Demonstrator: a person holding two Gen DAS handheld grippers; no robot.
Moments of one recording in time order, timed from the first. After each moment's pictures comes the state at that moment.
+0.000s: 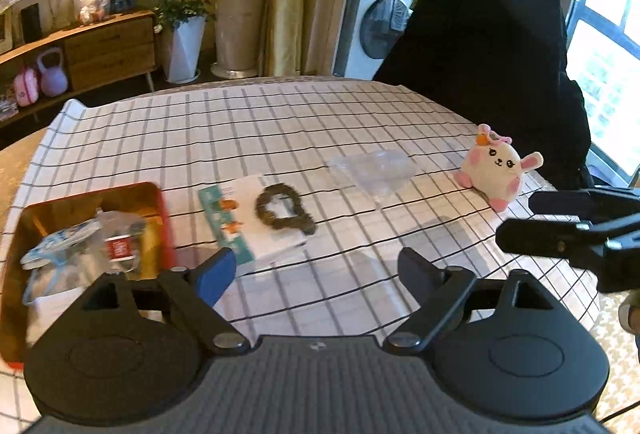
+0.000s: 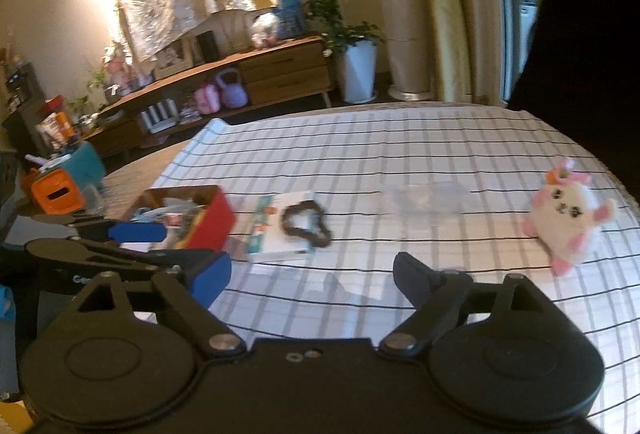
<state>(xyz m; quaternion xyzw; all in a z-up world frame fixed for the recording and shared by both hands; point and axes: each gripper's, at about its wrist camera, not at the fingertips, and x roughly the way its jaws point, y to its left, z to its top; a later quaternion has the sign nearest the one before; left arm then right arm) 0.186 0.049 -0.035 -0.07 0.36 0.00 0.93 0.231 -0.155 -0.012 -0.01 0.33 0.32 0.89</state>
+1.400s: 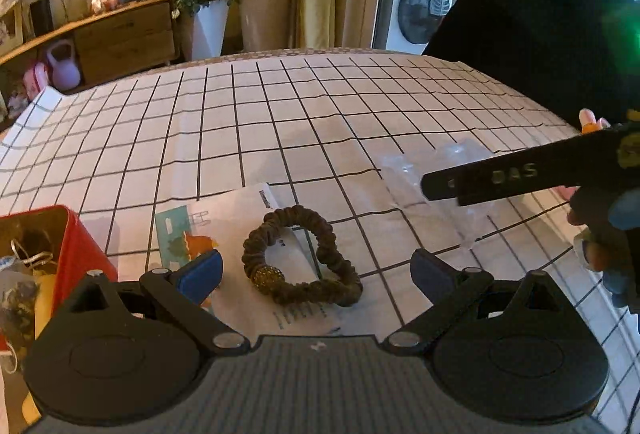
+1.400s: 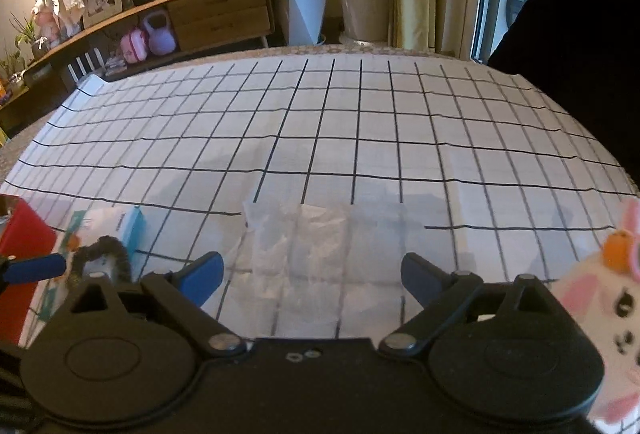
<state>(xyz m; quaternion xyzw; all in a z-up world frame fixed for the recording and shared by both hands) 0.312 0.053 -0.131 -0.04 0.37 0.06 0.93 0.430 -0.097 -0.117 -0.07 0.41 0.27 0.87</state>
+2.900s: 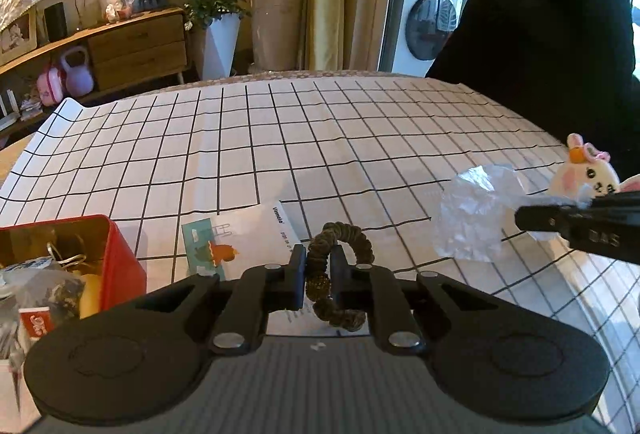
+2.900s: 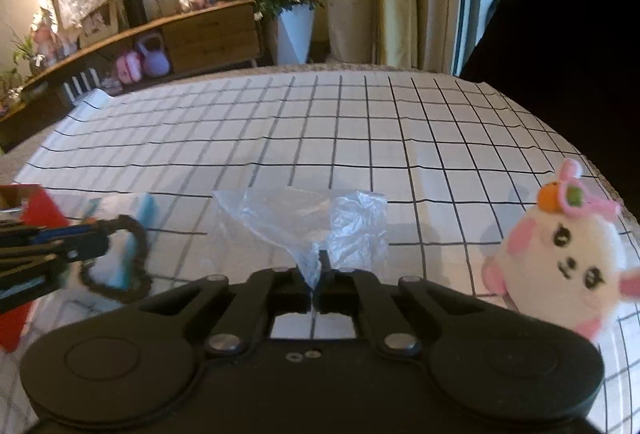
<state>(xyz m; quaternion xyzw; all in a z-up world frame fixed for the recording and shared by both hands) 0.288 0.054 -0.094 -0.06 0.35 0.07 0.93 0.367 -0.144 -0.088 -0.06 0.36 0.26 0.89</state>
